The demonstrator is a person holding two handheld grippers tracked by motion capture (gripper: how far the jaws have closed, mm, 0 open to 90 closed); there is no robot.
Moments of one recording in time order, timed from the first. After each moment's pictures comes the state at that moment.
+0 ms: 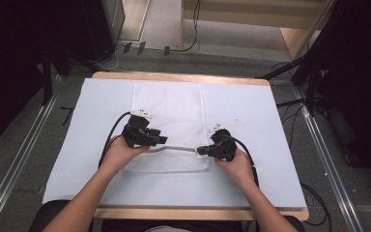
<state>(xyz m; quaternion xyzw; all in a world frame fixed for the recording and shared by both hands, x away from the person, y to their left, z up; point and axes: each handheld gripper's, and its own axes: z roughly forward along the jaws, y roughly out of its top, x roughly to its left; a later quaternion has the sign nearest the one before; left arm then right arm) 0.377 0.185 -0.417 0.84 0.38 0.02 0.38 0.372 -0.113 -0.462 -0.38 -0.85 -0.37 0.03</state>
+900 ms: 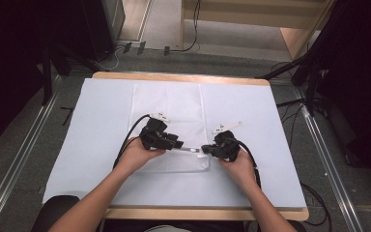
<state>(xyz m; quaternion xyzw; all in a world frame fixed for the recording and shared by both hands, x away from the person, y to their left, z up) 0.376 0.136 -0.425 0.86 0.34 -0.02 0.38 0.371 -0.124 -0.469 -0.37 -0.85 -0.37 -0.02</state>
